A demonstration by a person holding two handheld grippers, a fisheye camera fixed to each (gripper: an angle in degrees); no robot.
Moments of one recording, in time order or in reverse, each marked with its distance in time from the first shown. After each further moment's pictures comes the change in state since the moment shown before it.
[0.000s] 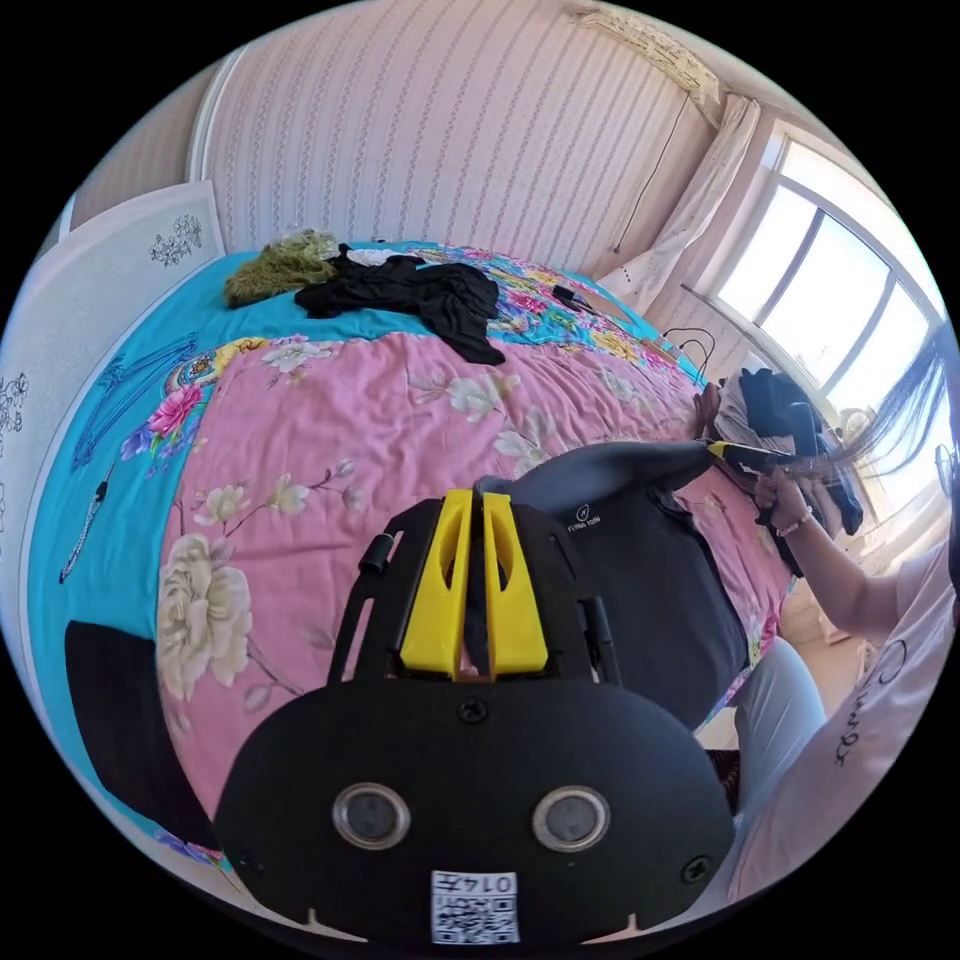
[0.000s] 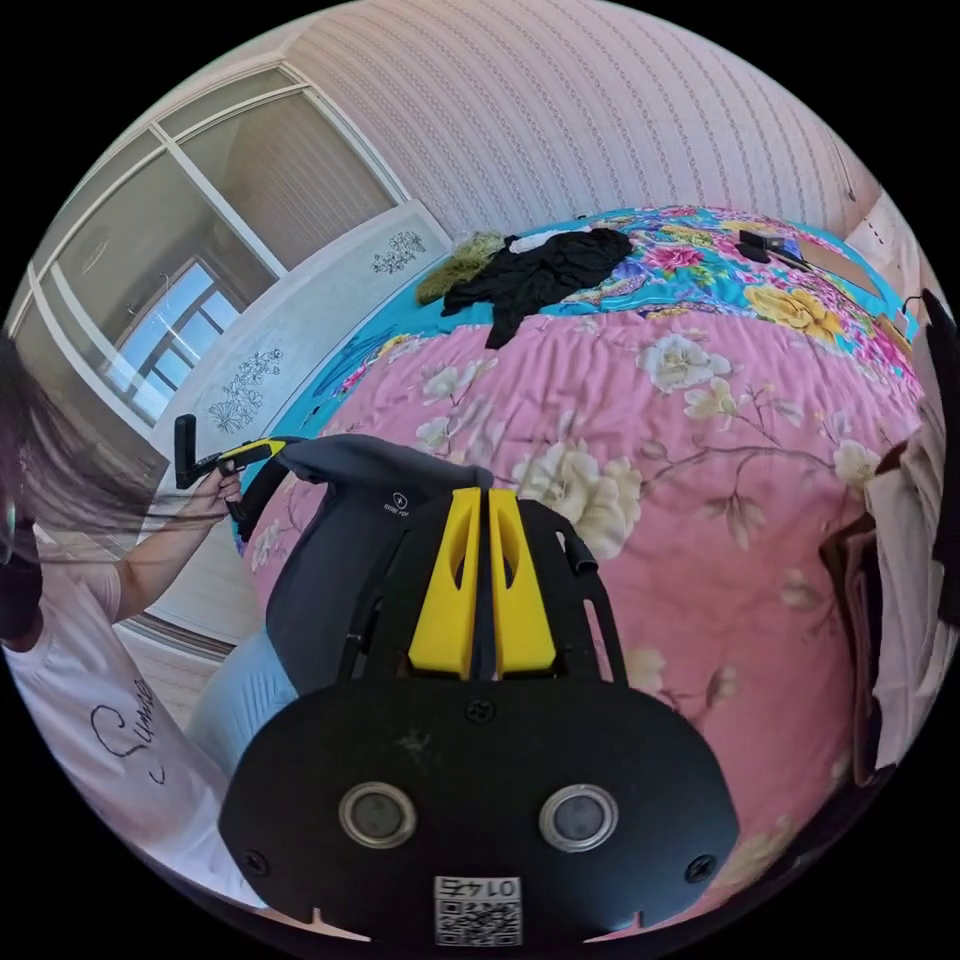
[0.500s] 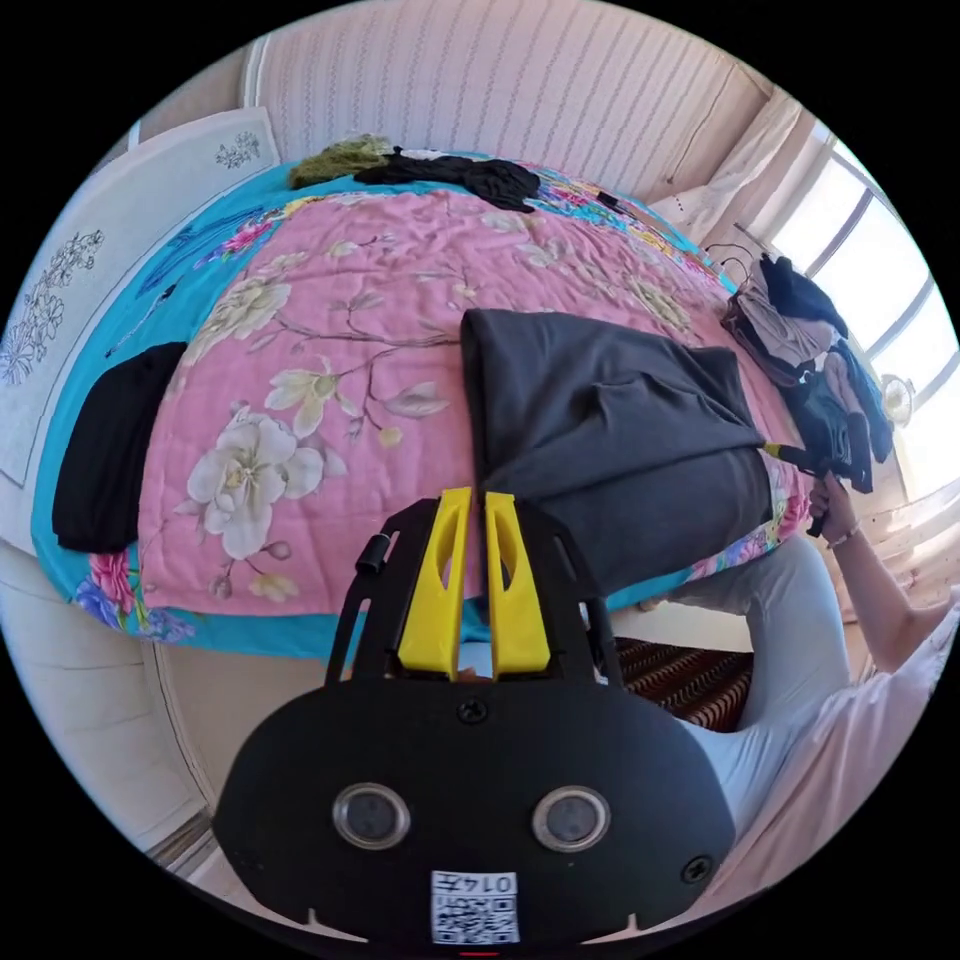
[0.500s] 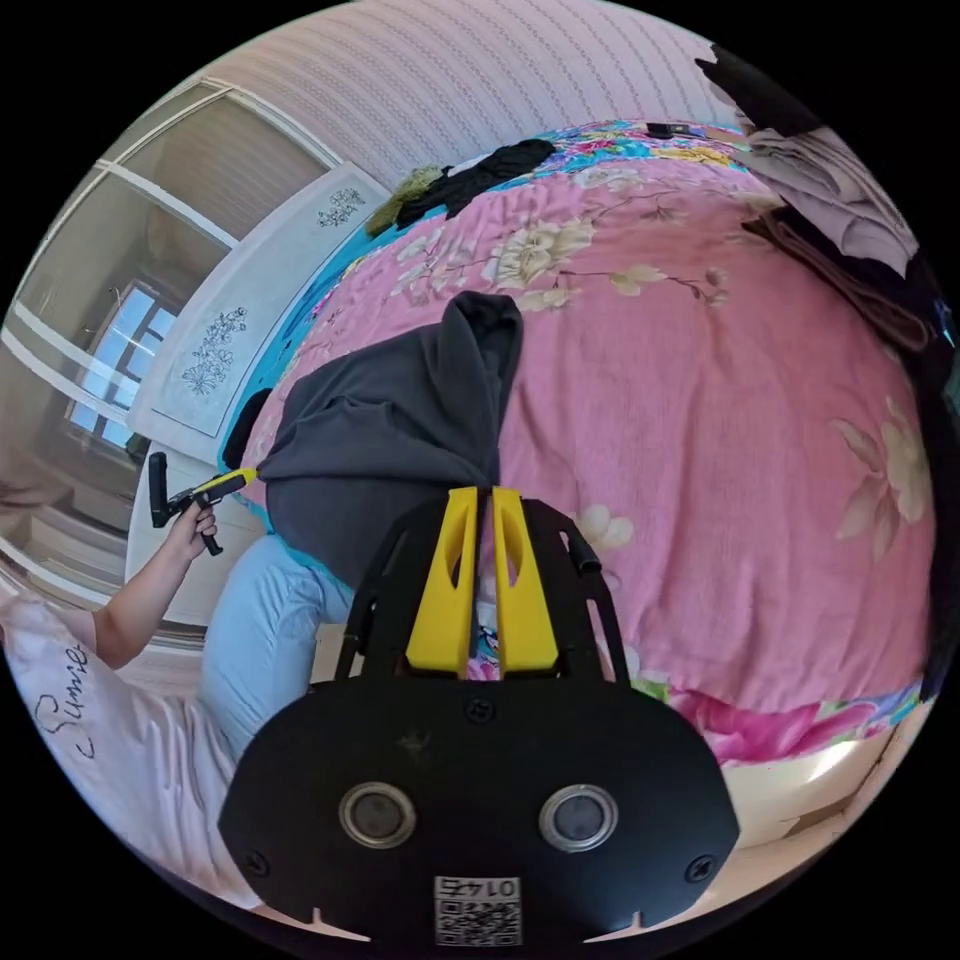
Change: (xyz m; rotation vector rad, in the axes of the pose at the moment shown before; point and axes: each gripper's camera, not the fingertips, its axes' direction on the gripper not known) left arm 0.065 0.247 -0.068 -0.211 -0.117 -0.111; right arm -0.070 0.246 -0.030 -0.121 0.061 0.201
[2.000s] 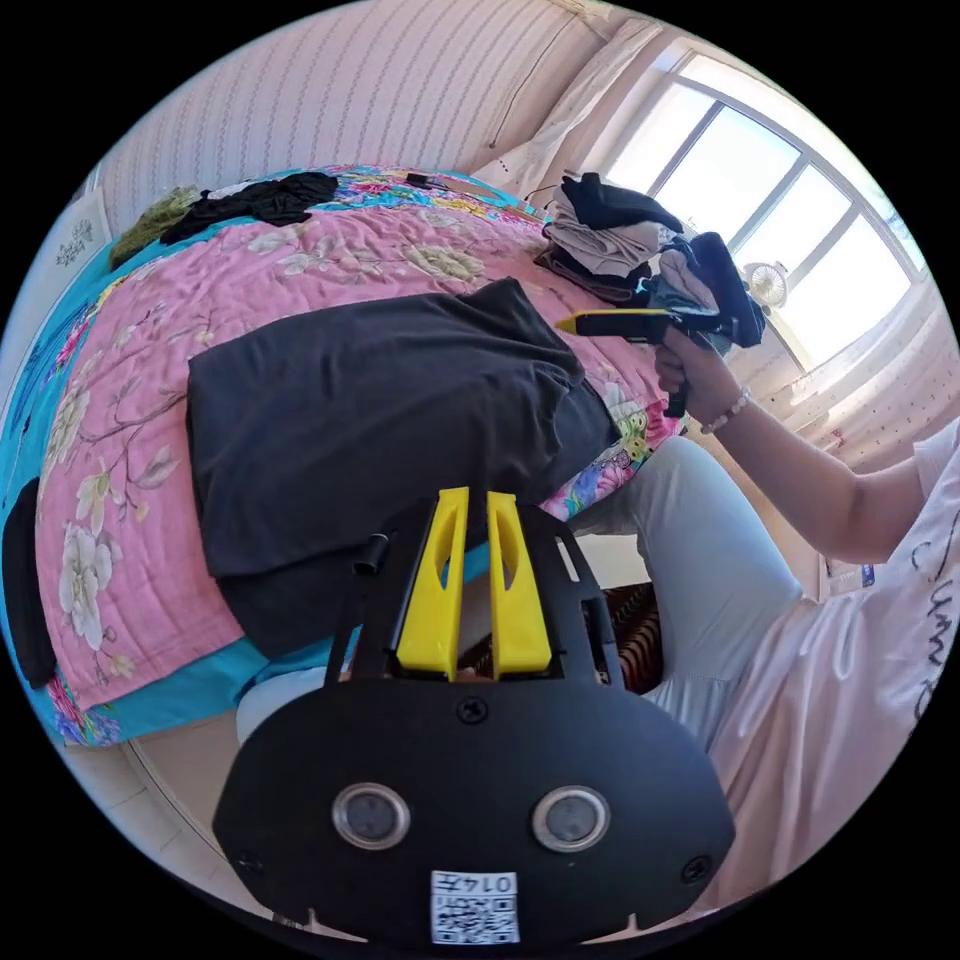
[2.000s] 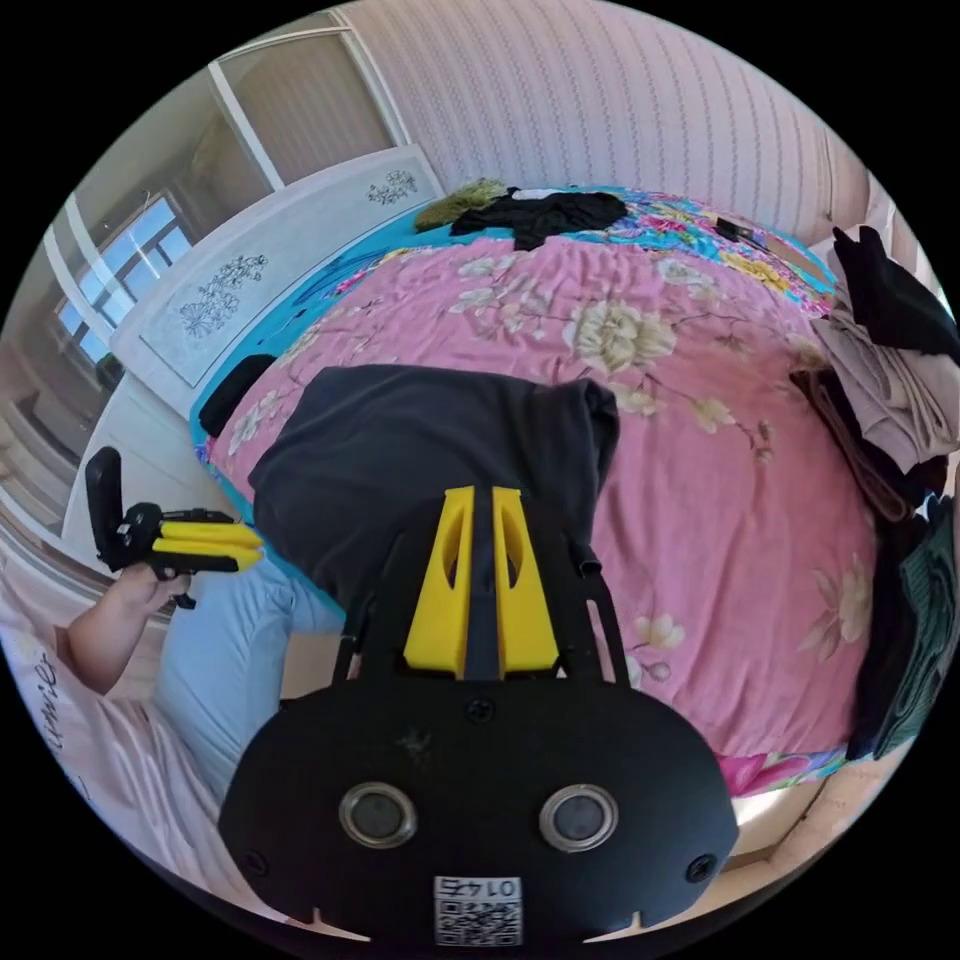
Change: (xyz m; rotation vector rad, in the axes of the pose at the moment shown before) left arm 0.183 0.104 0.000 -0.013 0.274 0.321; right arm -0.153 -0.005 -0.016 0.046 0.180 -0.220
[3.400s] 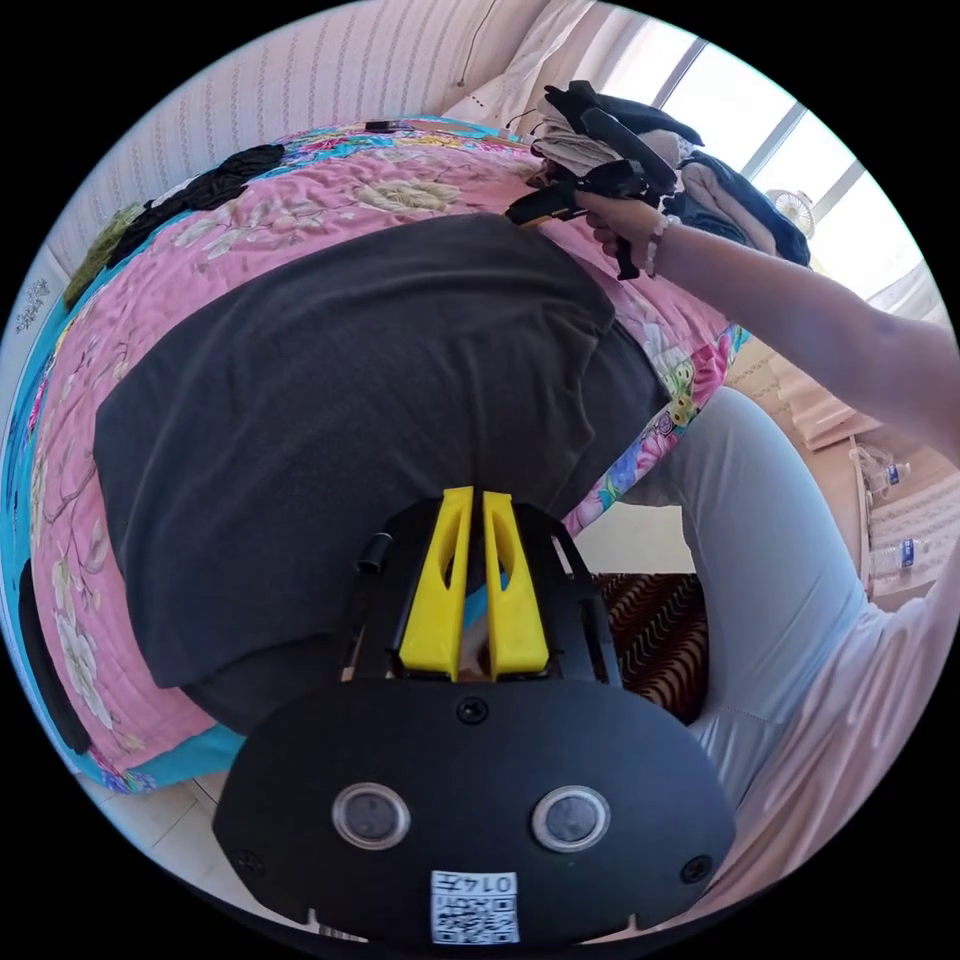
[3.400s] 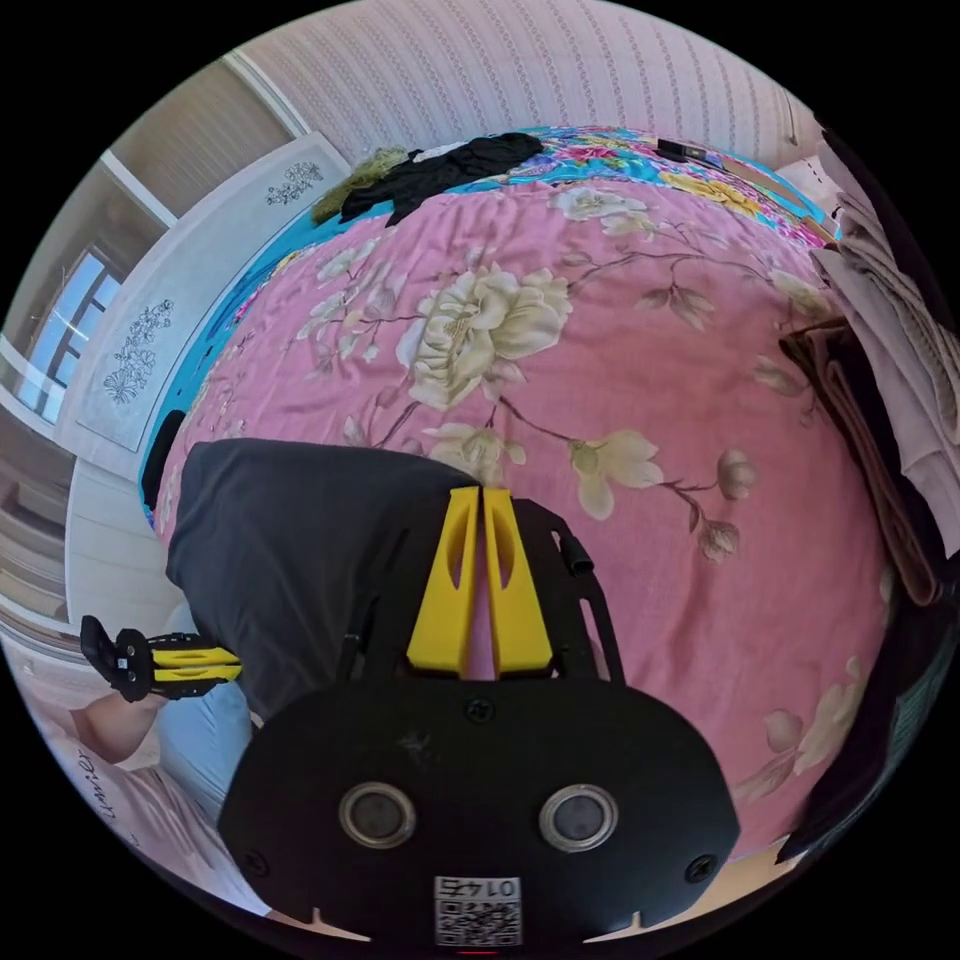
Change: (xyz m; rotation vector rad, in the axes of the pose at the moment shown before) left arm 0.066 -0.031 0.158 -0.173 -0.083 0.096; right arm 0.115 -0.102 0.090 -0.112 0.031 0.157
